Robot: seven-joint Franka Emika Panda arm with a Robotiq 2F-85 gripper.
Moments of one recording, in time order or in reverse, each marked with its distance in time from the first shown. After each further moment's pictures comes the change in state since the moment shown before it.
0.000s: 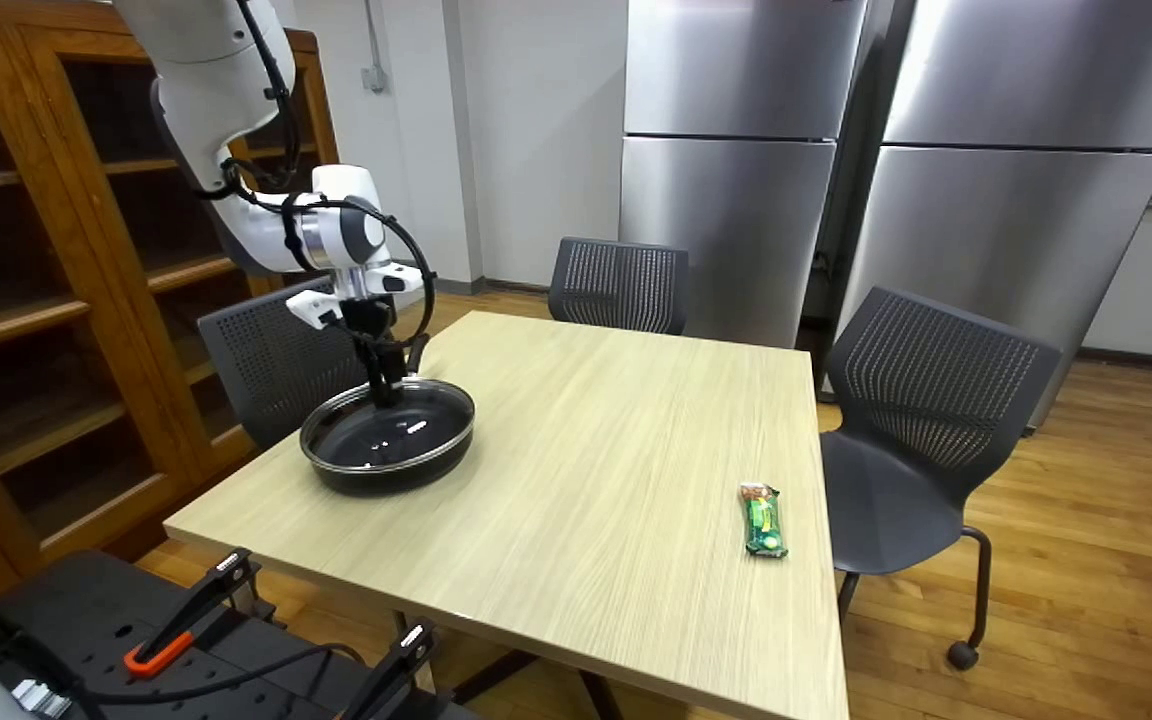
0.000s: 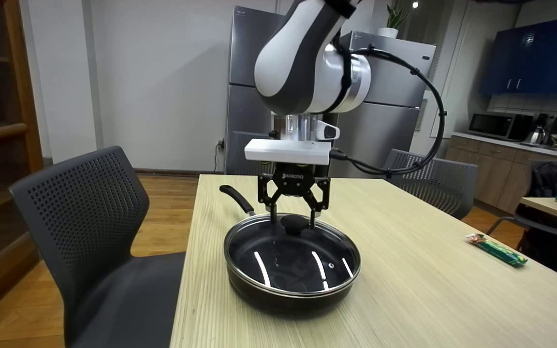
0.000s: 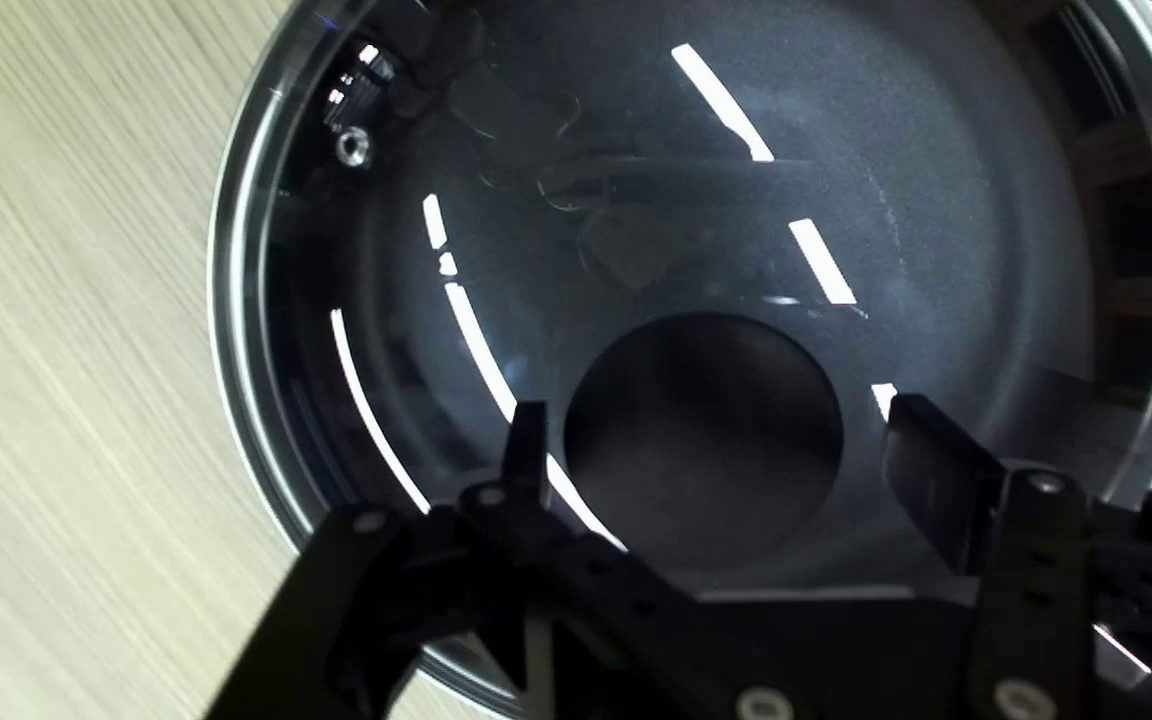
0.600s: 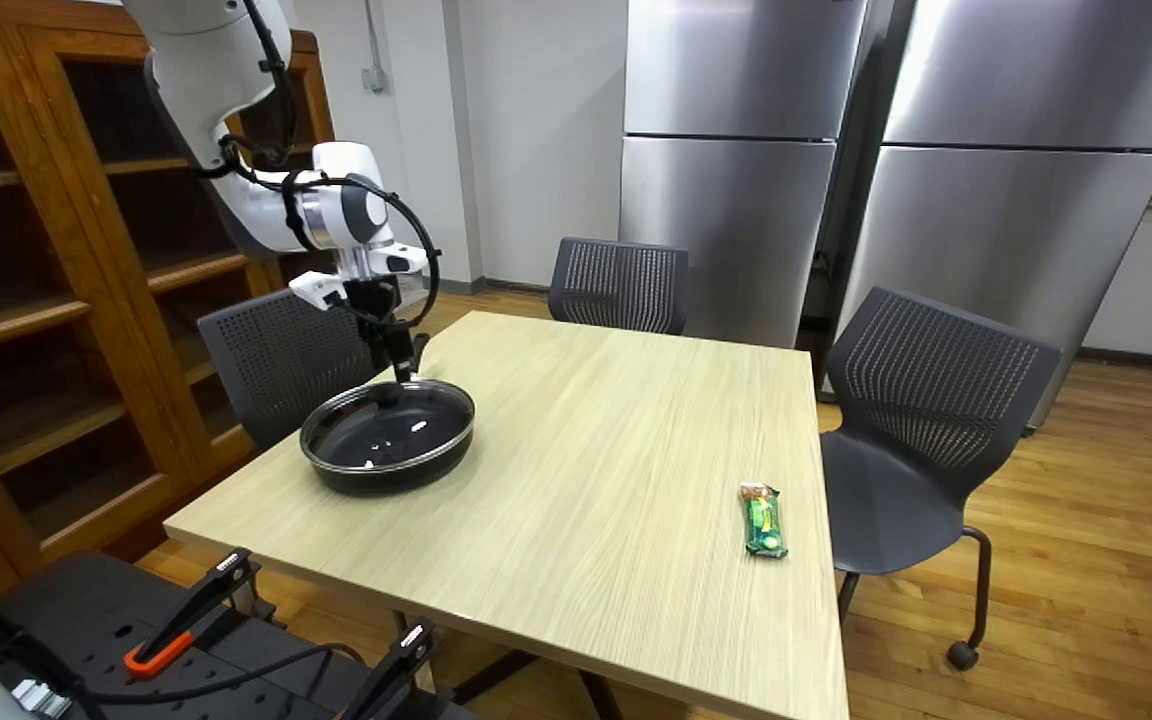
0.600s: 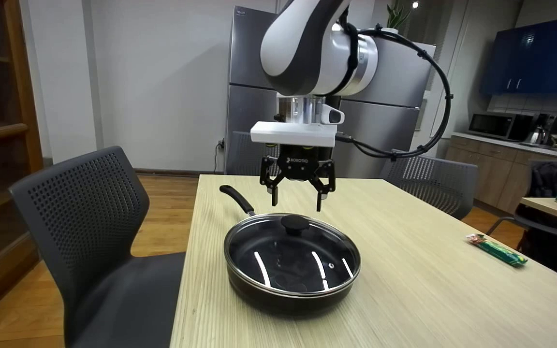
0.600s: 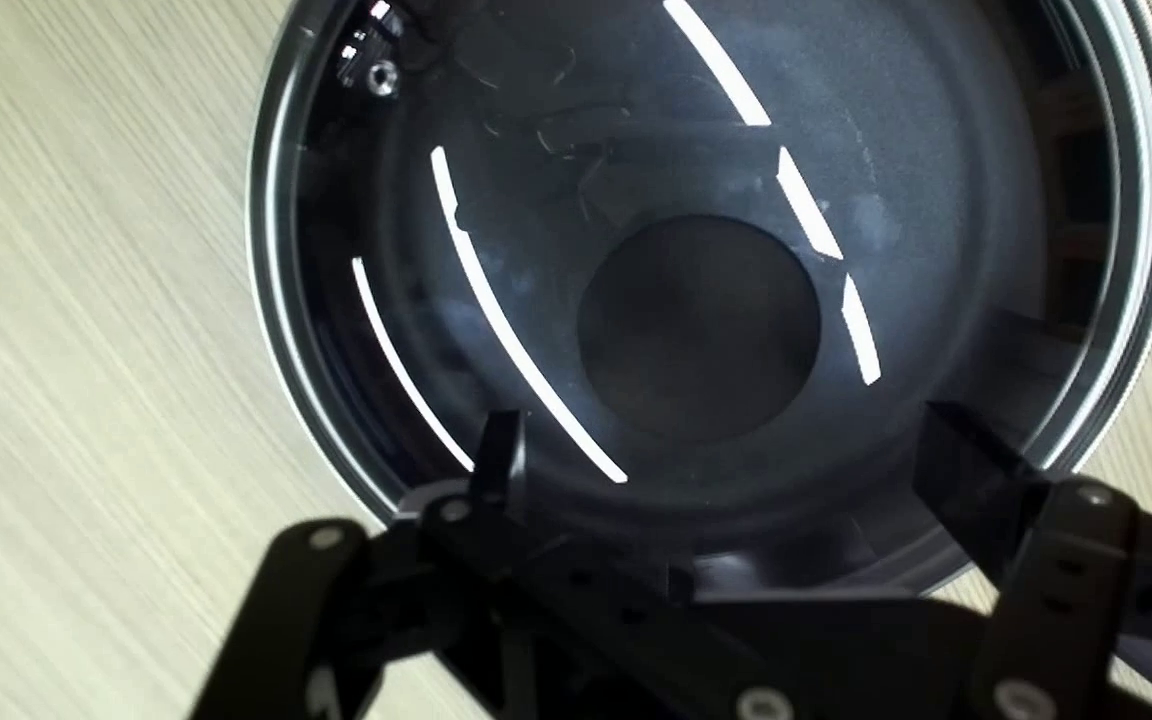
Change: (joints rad) arm -0.003 -0.058 -0.013 -0.022 -0.001 -0.005 -0.018
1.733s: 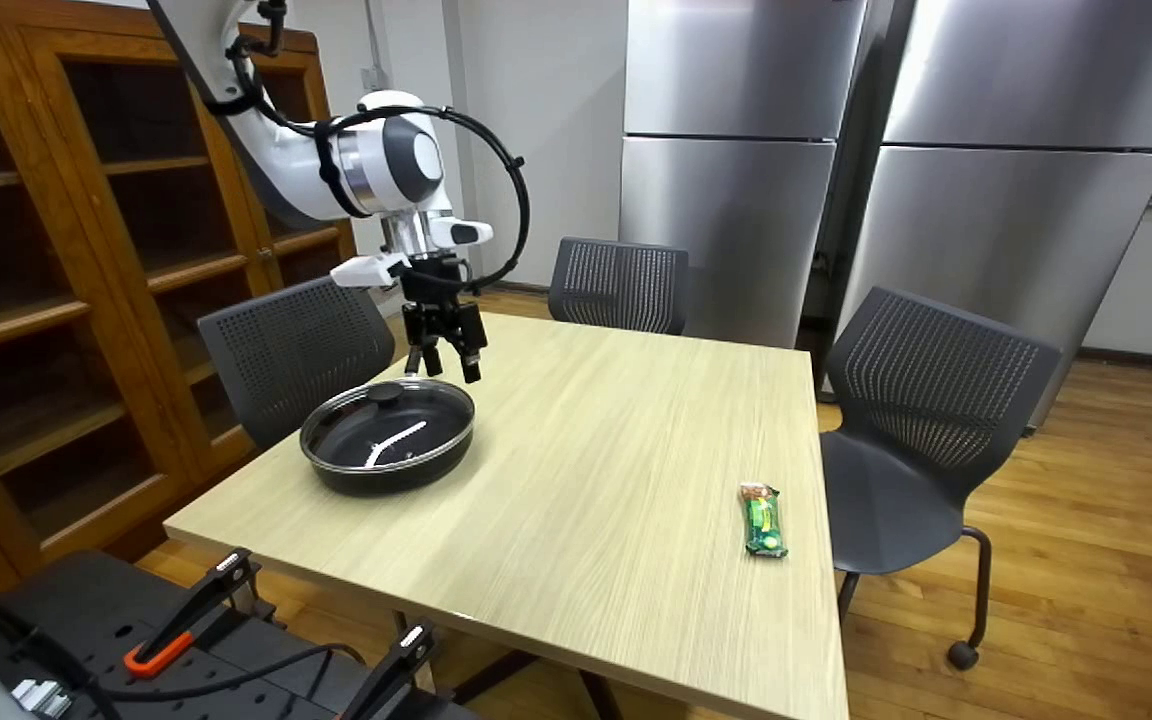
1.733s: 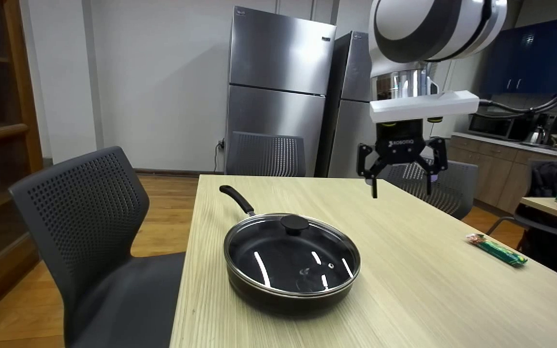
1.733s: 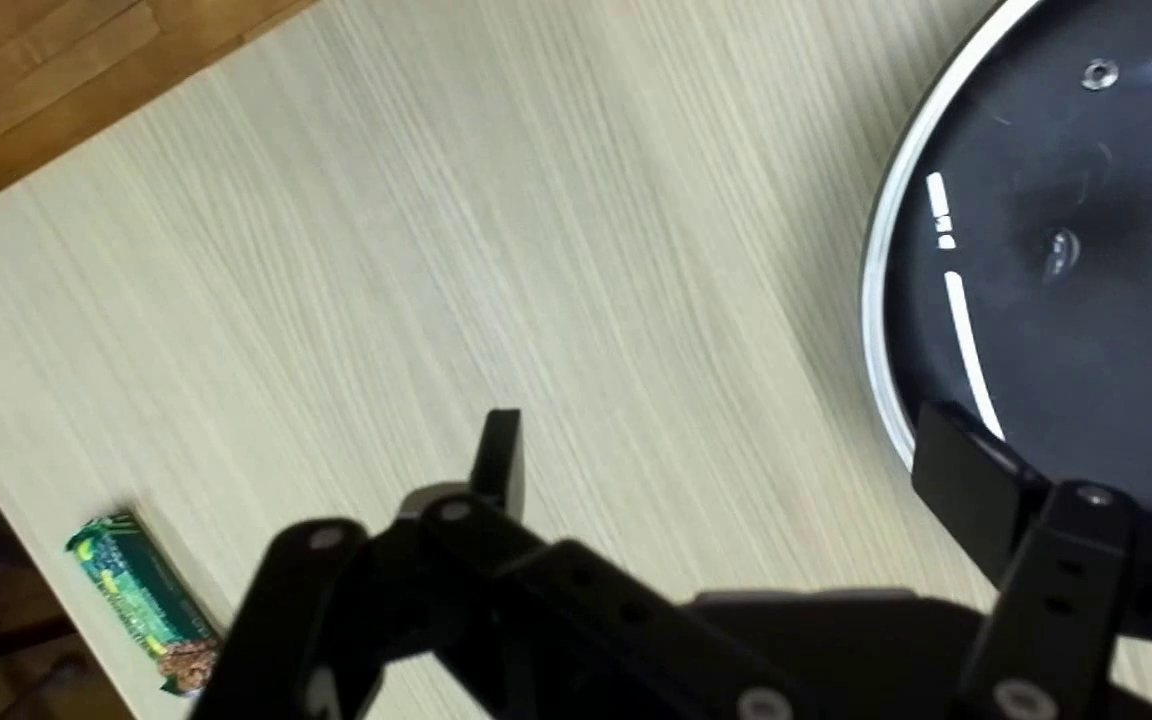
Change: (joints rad) arm -0.121 -0.346 -0.089 -0.430 -0.127 -0.006 -0.210
